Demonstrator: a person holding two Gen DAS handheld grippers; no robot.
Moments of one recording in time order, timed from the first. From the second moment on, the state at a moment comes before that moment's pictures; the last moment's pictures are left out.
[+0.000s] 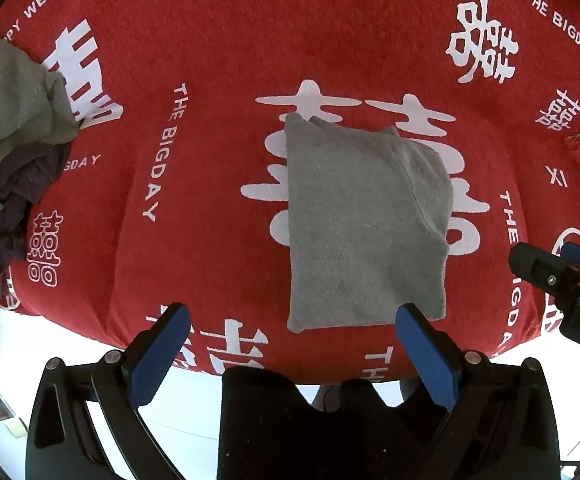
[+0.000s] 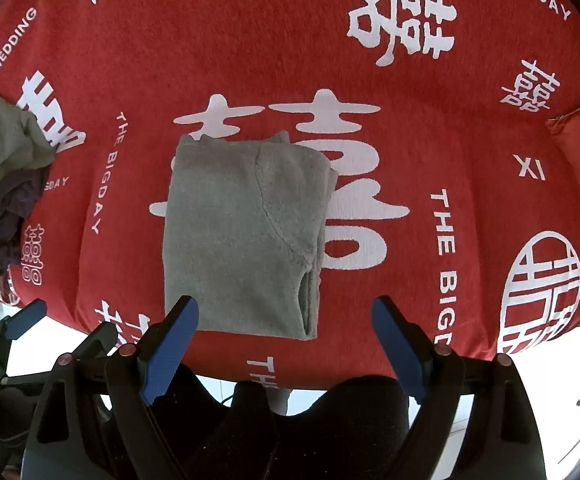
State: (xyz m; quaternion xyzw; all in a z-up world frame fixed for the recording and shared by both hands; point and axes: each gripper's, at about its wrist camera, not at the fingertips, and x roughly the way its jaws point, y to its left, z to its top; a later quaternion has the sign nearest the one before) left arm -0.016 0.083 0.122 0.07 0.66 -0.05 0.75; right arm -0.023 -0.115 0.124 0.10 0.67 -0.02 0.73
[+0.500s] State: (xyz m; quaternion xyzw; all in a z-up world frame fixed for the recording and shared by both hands) left arm -0.012 0.085 0.123 0.07 0.66 -0.04 0.75; right arm -0.011 -0.114 0.125 0.10 0.67 -0.02 0.73
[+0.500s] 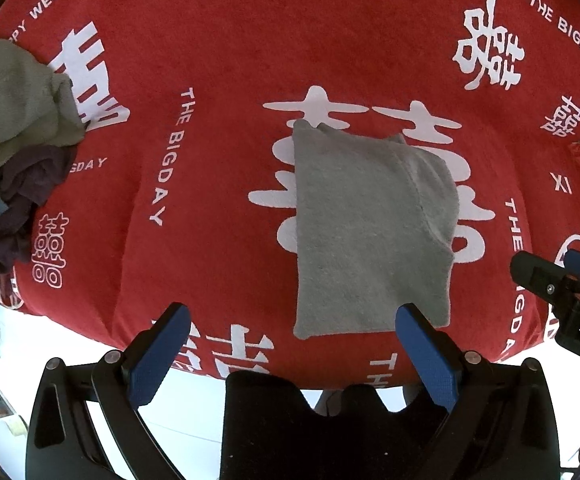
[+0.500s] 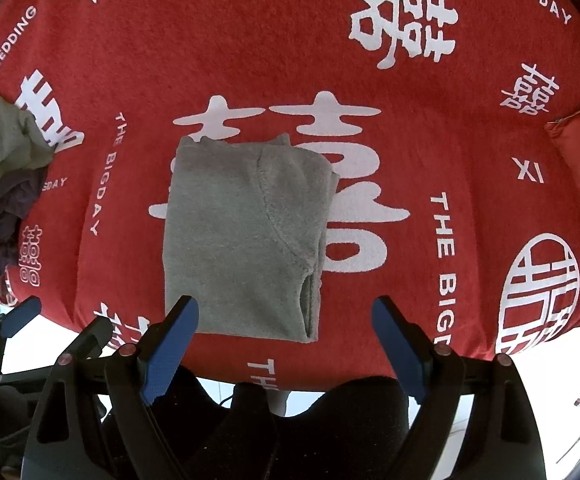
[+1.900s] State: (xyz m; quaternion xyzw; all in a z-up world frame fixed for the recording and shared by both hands) left arm -0.008 0.086 0.124 0.08 0.64 -0.02 0.76; right arm -0.014 -0.101 0.122 0.08 0.68 -0.03 0.73
